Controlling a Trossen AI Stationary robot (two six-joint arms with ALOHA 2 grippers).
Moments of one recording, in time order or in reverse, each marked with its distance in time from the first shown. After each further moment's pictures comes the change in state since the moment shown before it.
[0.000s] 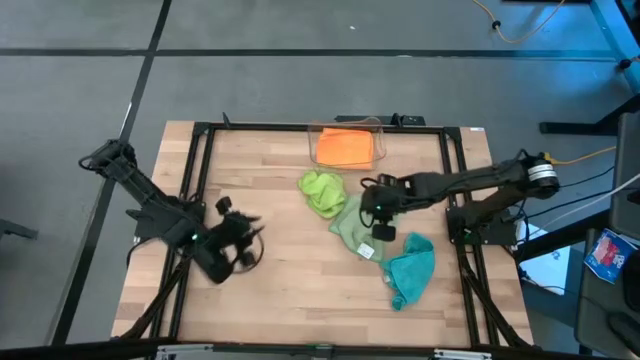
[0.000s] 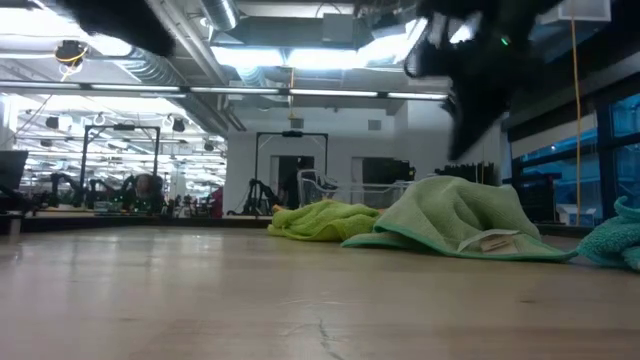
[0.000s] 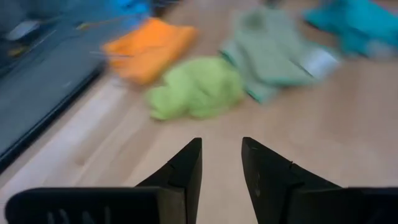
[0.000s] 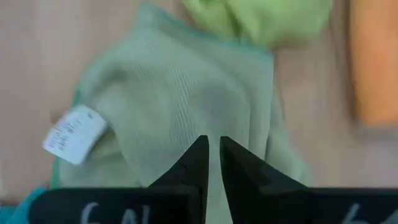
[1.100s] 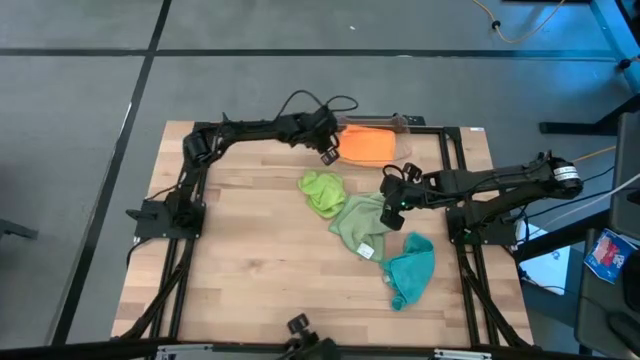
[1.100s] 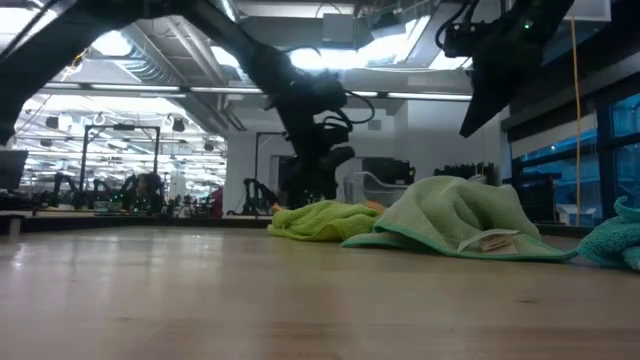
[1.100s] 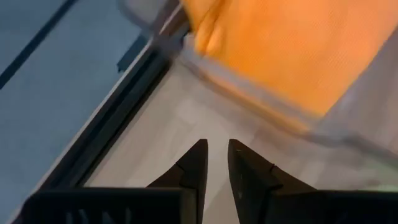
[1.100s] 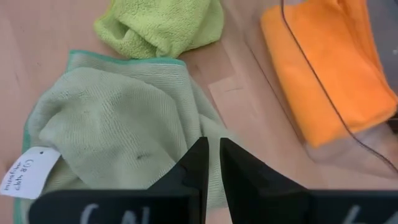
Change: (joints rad) left arm 1.164 0.892 0.678 0.409 0.832 0.939; right arm 0.004 -0.223 -0.085 -0.031 0.221 0.214
